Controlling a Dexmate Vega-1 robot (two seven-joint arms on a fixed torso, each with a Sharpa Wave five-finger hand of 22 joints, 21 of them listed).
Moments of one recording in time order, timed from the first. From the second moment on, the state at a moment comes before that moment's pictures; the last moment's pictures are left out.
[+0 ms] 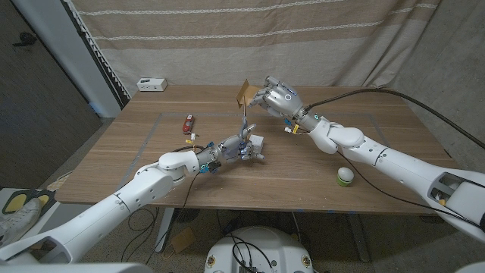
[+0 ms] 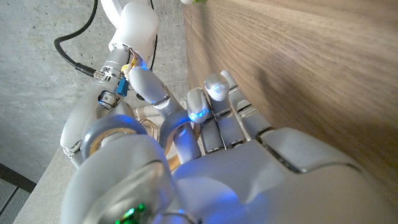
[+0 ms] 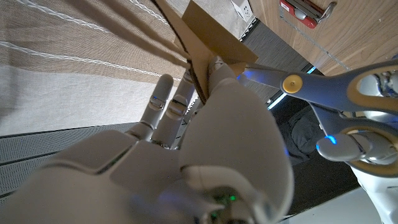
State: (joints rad) left arm 0.91 0.74 0.57 -1.71 -0.74 0.06 -0.42; left_hand 0.63 0.09 -0.32 0.15 0.48 1.34 0.00 1.09 0.42 1.03 -0.01 1.58 1.24 0.92 -0.12 1.42 1.19 0.50 -0.05 0.45 0.54; right arm -0.45 -0.69 -0.93 -1.40 -1.08 0.24 -0.83; right_hand 1.41 0.17 0.10 -0.10 0.25 0.96 -0.21 0.28 0.25 0.92 -0.19 0.49 0.39 0.98 -0.15 0.37 0.65 0.10 -0.04 1.52 0.18
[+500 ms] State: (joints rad) left arm 0.91 0.75 0.57 -1.71 -0.74 0.04 -0.43; left_hand 0.60 -0.02 -0.35 0.15 0.48 1.34 0.00 1.09 0.22 1.03 -0.01 1.58 1.24 0.93 -0.13 1.39 1.18 0.50 -0.05 0.45 0.53; right arm -0.46 -0.69 -0.92 -1.43 -1.08 0.21 -0.78; right_hand 1.40 0.16 0.09 -0.11 0.25 0.96 -0.21 0.28 0.26 0.92 -0.20 0.48 0.38 0.99 -0.15 0.37 0.65 0.10 -0.04 1.51 0.18
